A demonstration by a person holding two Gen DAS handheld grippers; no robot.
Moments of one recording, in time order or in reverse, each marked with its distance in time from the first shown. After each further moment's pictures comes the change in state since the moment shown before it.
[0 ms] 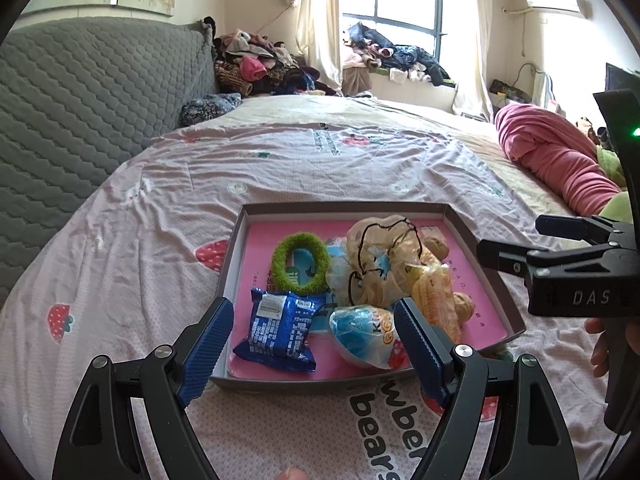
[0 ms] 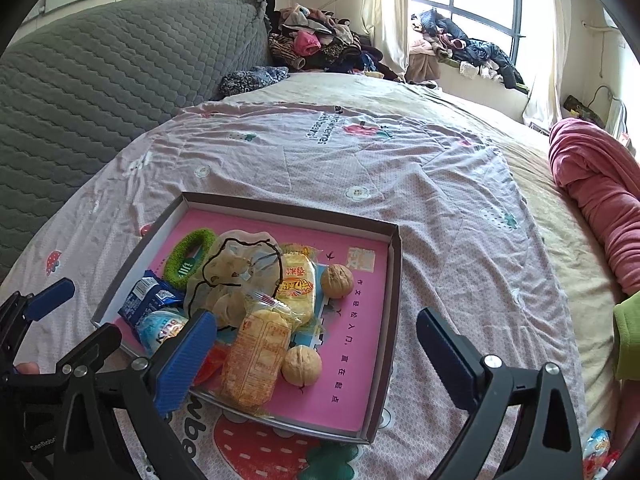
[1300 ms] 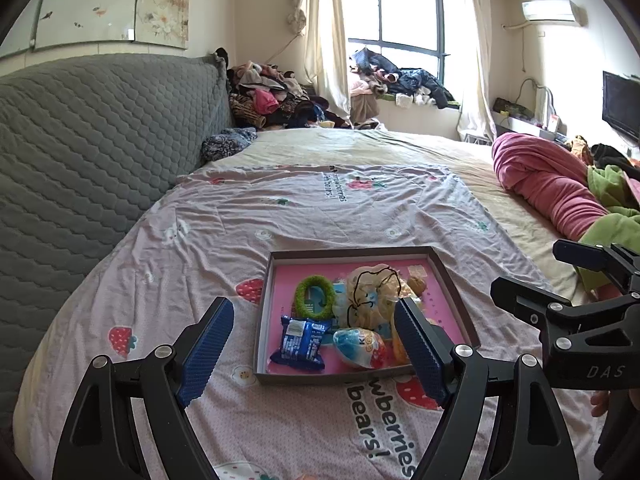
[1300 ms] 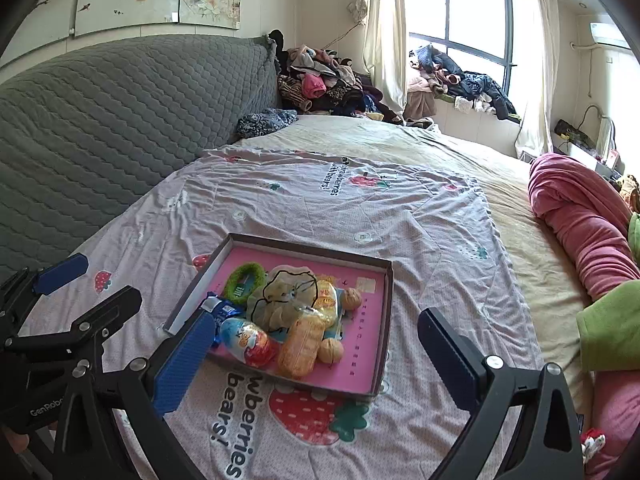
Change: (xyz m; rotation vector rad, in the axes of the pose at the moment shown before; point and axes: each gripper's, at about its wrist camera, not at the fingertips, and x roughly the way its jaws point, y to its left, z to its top) left arm -0.116 -0.002 0.034 0.011 -0.078 0.048; right arm -0.126 0.031 -0.002 0.005 -0.129 0.002
